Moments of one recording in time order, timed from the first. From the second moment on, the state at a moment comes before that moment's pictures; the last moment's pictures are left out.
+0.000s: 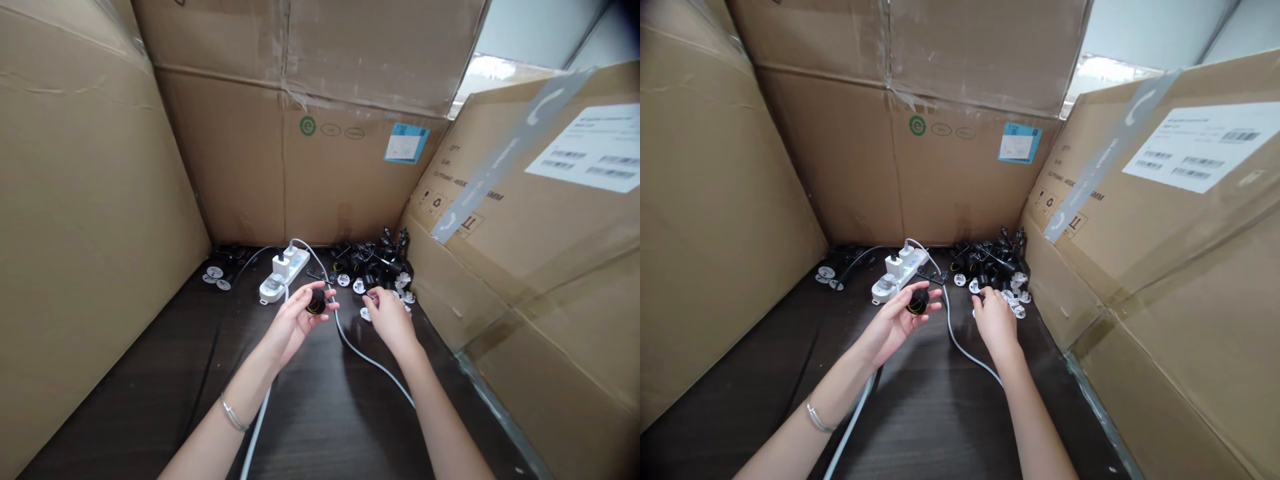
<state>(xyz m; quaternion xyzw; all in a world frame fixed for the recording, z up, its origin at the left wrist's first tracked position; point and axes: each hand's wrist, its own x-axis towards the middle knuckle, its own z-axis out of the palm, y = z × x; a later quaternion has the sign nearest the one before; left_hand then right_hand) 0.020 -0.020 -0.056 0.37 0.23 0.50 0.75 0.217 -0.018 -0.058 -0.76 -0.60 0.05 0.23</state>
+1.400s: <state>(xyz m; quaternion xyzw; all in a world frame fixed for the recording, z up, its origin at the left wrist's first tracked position) 0.015 -0.017 -0.070 0.40 0.39 0.71 0.42 0.213 -0.008 -0.082 -0.75 -0.65 0.02 0.12</state>
